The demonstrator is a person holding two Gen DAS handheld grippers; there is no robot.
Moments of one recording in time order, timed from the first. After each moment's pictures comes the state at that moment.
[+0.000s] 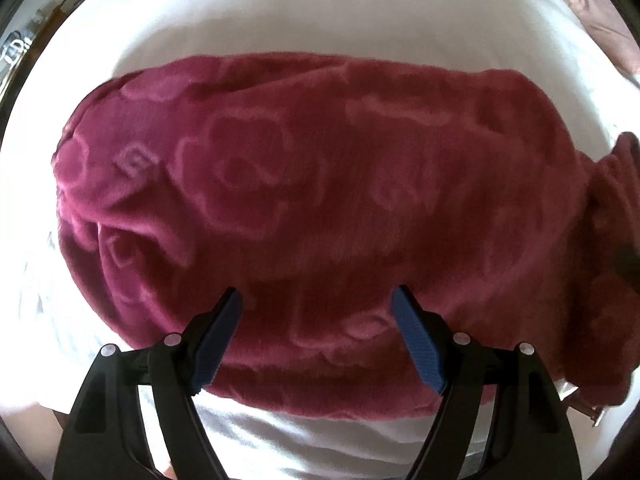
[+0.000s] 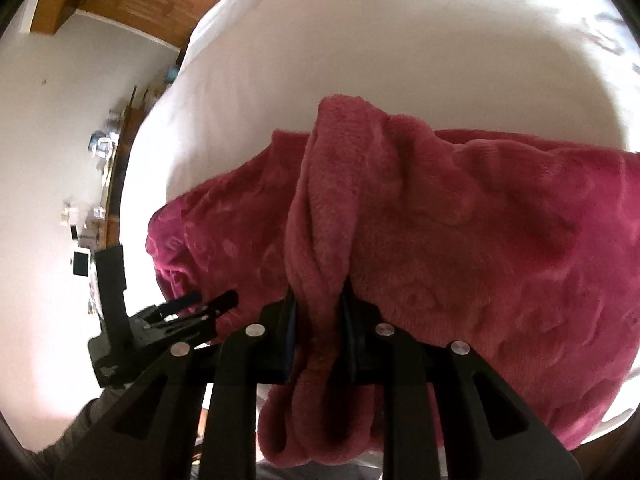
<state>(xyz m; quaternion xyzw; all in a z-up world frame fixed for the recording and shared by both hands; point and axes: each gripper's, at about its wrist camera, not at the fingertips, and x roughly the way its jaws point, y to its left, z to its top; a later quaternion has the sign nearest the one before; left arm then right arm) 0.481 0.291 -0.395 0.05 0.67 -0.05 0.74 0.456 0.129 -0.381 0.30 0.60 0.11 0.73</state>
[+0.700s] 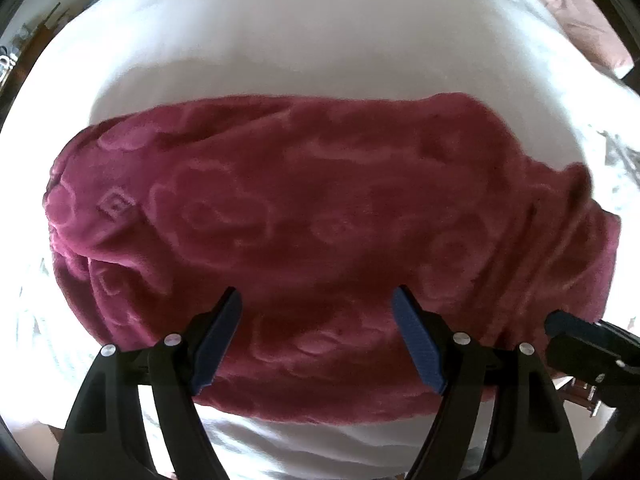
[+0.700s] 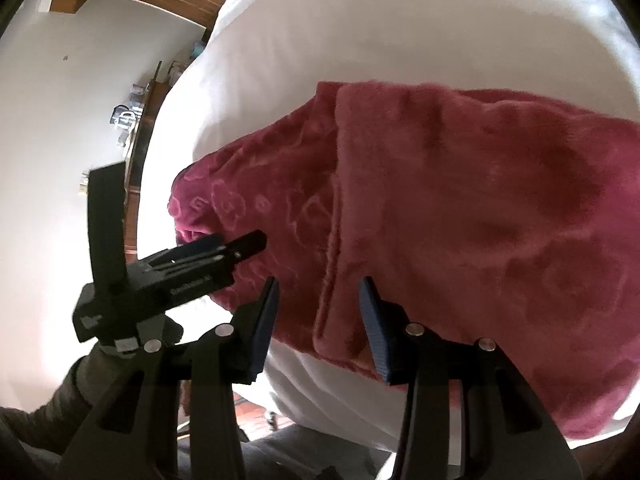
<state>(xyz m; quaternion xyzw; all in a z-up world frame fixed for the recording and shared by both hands) 0.482 0.266 -0.371 0.04 0.65 -0.09 0.75 0.430 0.141 -0.374 0.30 0.60 0.16 0.72</state>
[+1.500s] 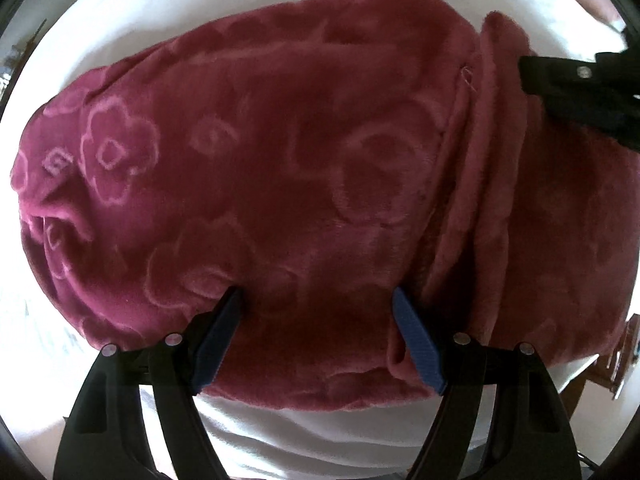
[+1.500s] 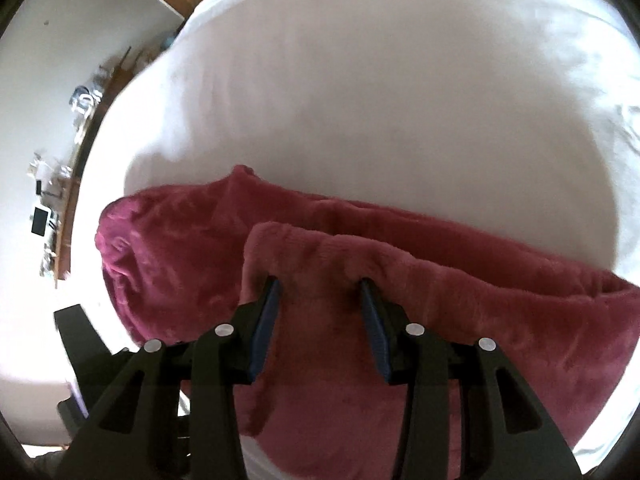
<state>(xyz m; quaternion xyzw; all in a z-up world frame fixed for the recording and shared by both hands) 0.441 0.212 -0.425 0.09 0.67 -0.08 0.73 0.514 0.131 -0.402 0.19 0.61 0.10 0.76</state>
